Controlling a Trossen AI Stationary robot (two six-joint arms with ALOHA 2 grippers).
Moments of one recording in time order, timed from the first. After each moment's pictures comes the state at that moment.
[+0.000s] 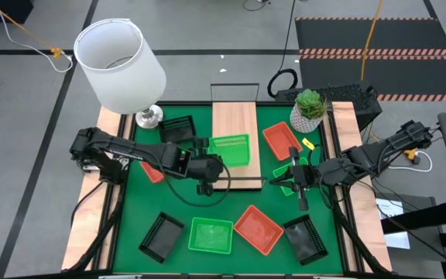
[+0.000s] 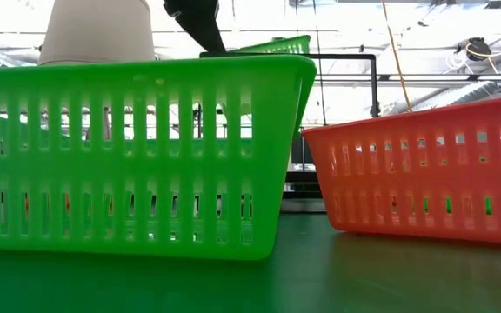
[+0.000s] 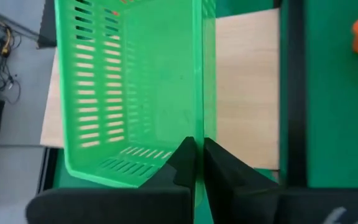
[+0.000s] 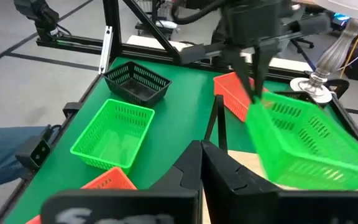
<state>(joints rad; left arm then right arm) -0.20 1.68 1.54 -0.91 -0.44 -0.06 0.43 0.96 0.95 -0.41 0.32 0.07</state>
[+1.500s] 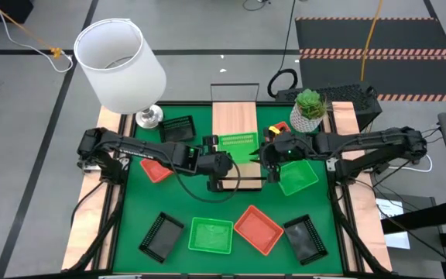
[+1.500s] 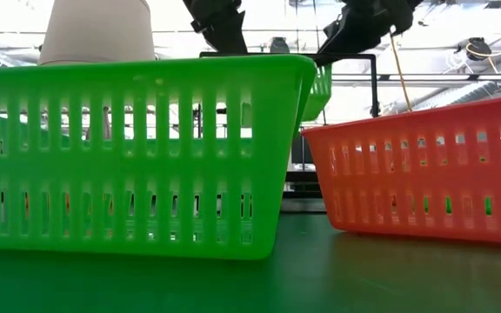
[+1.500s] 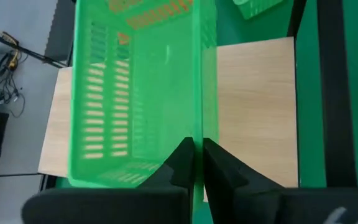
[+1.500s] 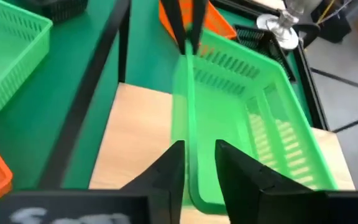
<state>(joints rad) -0.14 1.75 1.54 -0.76 -0.44 0.03 0.00 1.20 0.92 -0.35 0.10 -0.27</state>
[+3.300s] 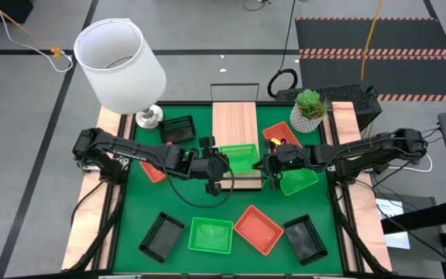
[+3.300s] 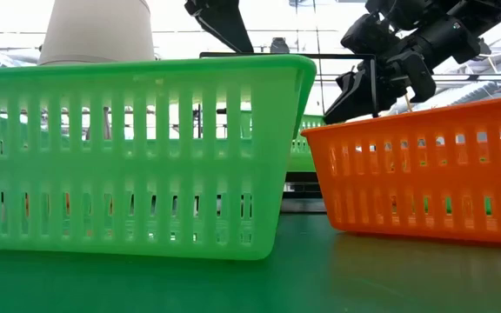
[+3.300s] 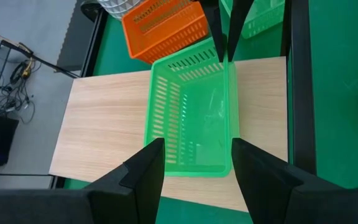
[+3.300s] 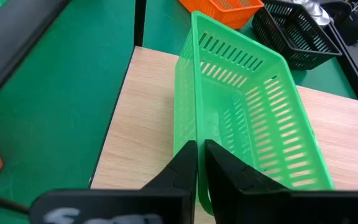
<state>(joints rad) -0.18 1.71 1.54 -0.76 -0.50 -0.02 -0.01 1.20 0.54 0.08 0.05 -0.24</state>
